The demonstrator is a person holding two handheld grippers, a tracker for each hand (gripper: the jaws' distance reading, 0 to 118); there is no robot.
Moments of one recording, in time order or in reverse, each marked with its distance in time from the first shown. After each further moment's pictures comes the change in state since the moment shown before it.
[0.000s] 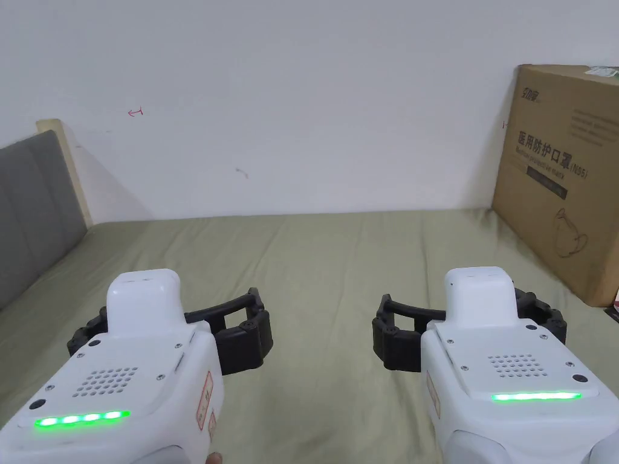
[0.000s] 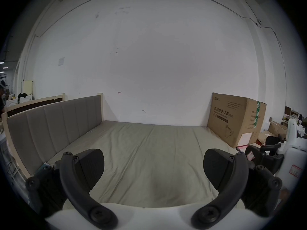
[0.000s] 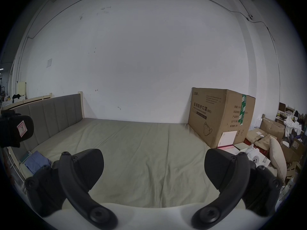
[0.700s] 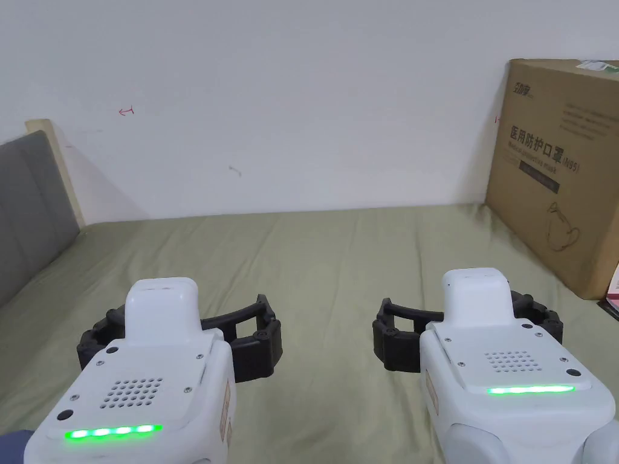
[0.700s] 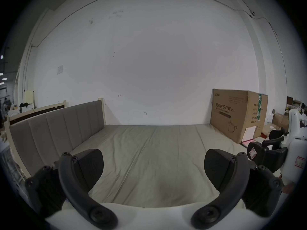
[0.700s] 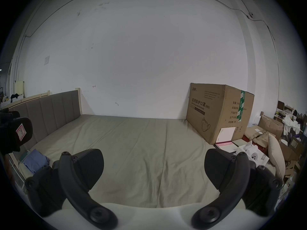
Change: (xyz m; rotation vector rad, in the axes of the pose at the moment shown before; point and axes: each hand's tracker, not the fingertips) left arm 0.017 -0.014 -0.002 0.025 0.033 -0.070; right arm 0.003 -0.002 -0.005 -0.041 -0.018 -0.001
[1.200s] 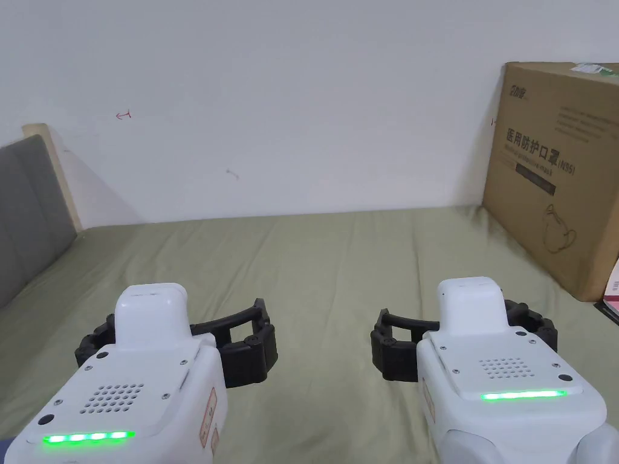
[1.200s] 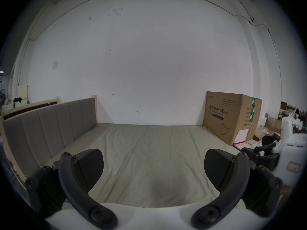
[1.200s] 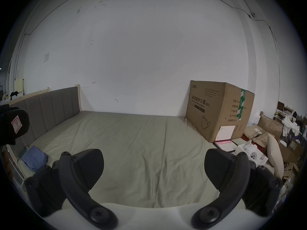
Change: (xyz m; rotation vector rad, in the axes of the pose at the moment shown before) left arm -0.009 0.001 -0.004 -0.010 -0.088 0.049; right arm -0.001 -0.003 -0.001 -0.029 -0.003 0.016
